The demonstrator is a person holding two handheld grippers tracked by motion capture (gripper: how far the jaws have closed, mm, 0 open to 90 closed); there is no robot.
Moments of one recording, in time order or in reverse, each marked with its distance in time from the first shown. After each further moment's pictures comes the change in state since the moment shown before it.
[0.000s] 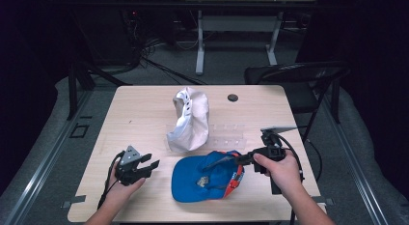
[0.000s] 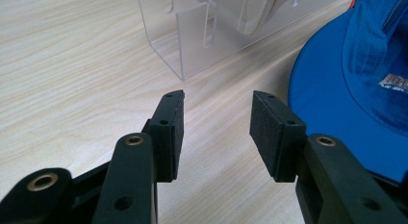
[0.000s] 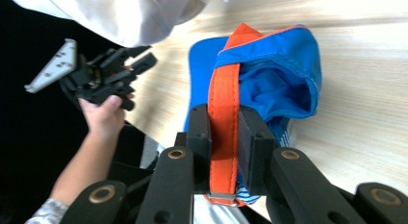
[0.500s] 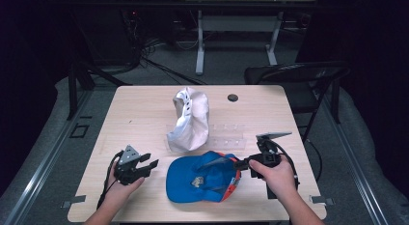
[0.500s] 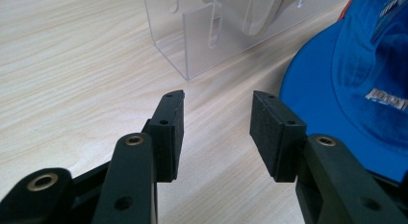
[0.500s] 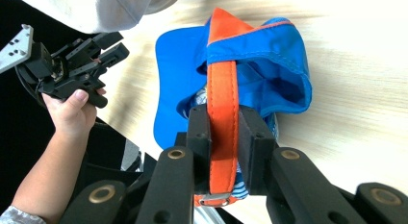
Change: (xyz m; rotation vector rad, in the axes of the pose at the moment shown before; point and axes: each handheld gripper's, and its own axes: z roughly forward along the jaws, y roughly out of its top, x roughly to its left) left arm 0.002 0.000 -0.001 0.000 0.005 -0.002; right arm -0.012 -0.009 0.016 0.003 -0.078 -0.038
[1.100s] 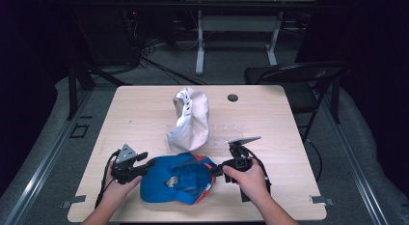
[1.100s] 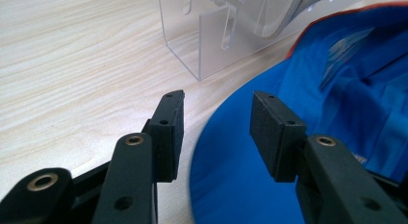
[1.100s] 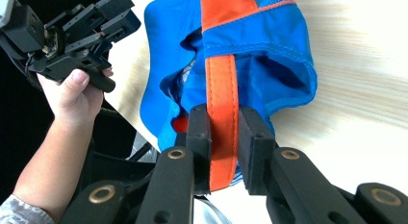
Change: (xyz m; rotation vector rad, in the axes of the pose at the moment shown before) left arm 0.008 -0.001 -0.003 -0.009 0.013 -0.022; right arm 0.019 -0.003 0.072 0.089 0.101 -0.039
